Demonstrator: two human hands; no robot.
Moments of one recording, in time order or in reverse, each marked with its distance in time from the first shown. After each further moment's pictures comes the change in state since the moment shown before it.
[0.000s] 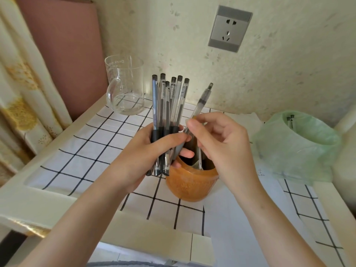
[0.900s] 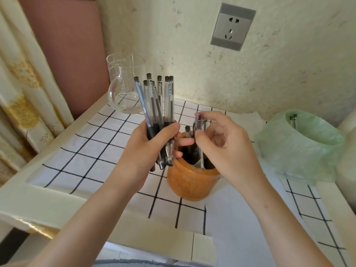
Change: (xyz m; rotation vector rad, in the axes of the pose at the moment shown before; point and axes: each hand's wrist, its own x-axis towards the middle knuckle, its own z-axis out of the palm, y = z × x) left_hand 0.003 -0.005 0.006 -0.143 0.243 0.037; right_hand 0.001 0.009 -0.008 -0.274 -0.097 -0.018
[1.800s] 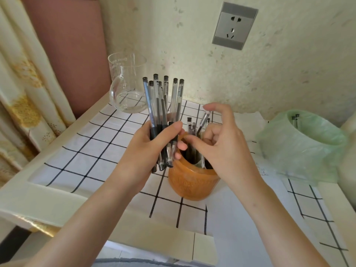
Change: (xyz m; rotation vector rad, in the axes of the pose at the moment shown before) left_hand -0.001 -0.002 -0.003 0.017 -0.054 -0.004; right_hand 0.003 0.007 0.008 -0.227 0.064 -0.061
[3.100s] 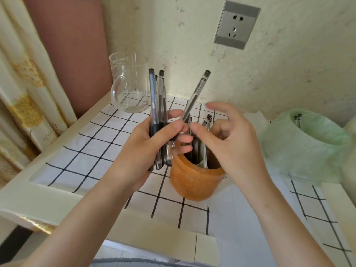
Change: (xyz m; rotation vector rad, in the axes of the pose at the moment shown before) left_hand -0.002 0.005 -0.004 -0.112 -0.078 0.048; right_hand 0.002 -0.010 -0.007 0.175 0.061 0.067
